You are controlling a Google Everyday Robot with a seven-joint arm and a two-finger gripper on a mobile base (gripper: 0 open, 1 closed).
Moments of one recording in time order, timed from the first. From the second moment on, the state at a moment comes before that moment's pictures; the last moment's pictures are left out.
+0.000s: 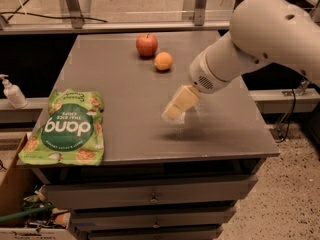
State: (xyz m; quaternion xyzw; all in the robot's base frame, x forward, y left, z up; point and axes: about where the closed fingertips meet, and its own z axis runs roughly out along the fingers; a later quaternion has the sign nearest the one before) arm 0.566 -0.062 0.862 -0.51 0.80 0.10 0.30
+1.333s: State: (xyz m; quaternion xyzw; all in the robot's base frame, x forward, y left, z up) arm 0.654 -0.027 0.849 -0.47 0.79 0.13 0.37
